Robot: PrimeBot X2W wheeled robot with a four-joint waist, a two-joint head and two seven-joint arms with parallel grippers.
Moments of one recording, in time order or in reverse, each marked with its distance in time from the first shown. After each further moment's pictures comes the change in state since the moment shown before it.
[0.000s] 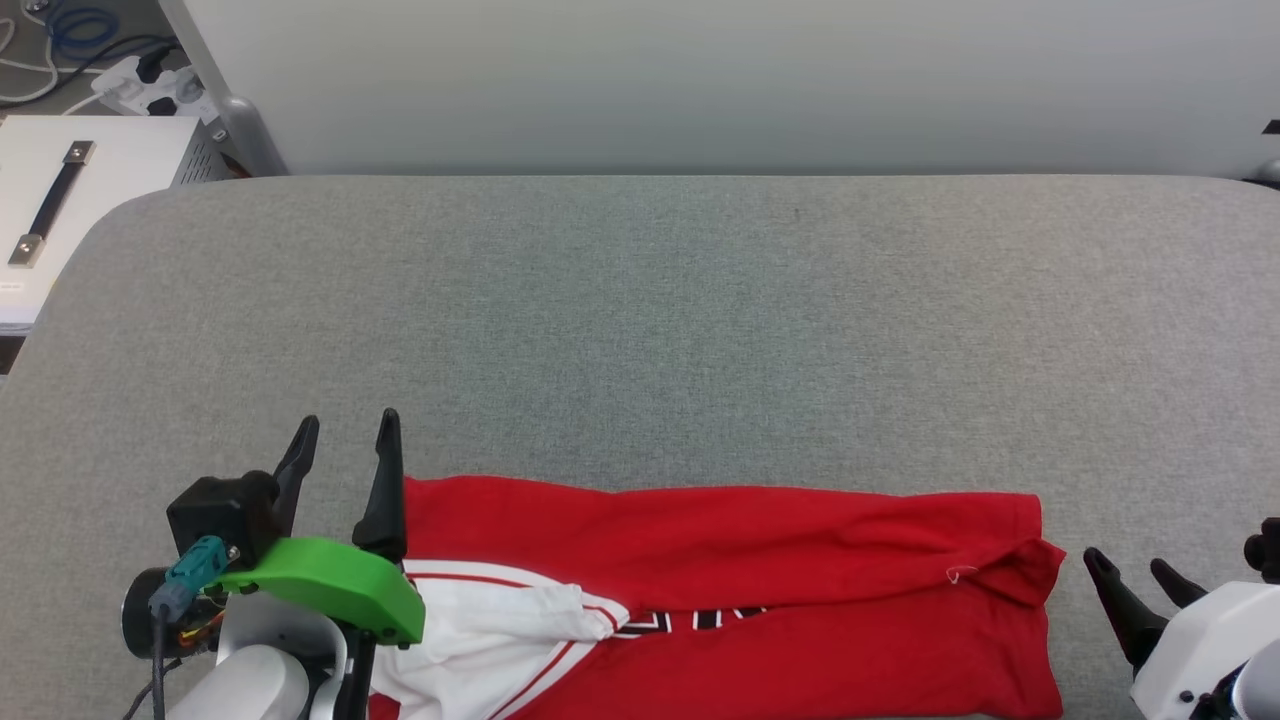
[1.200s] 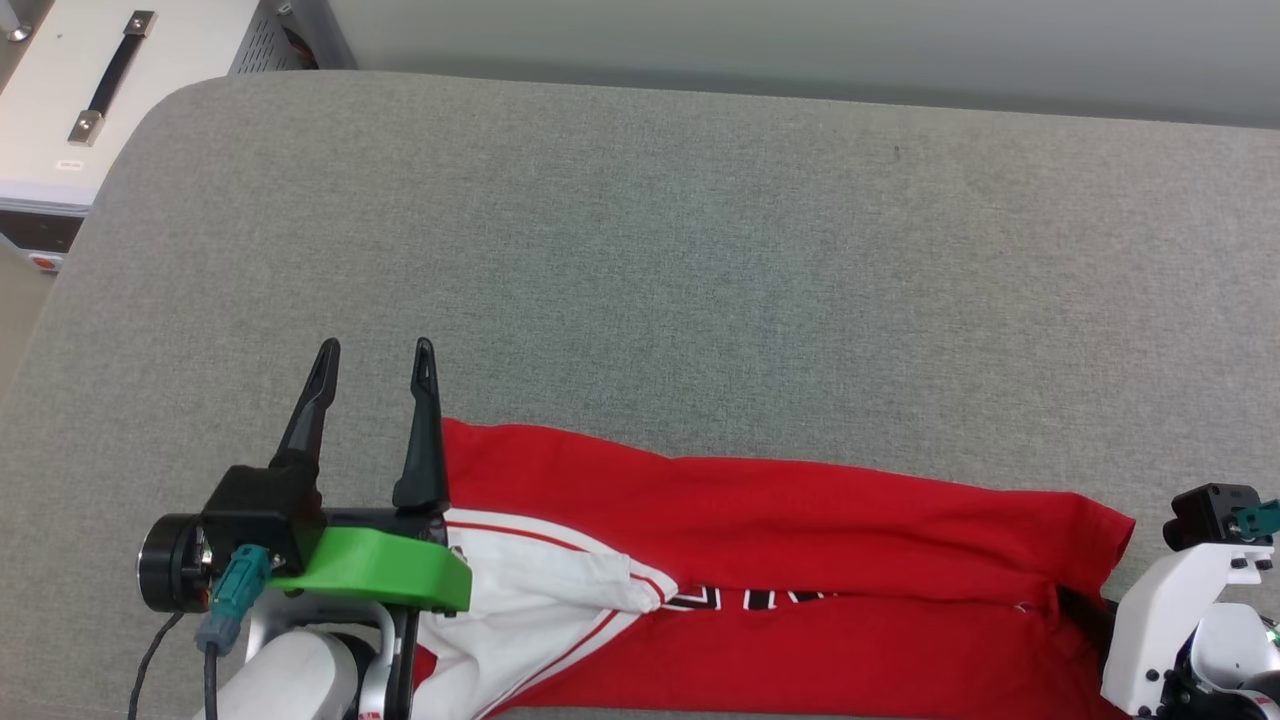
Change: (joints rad) left arm -0.028 -0.065 0.019 -0.139 0.242 0.067 -0.024; right arm -0.096 -0.105 0.138 0.143 0.112 0.000 0.284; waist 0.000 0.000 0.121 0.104
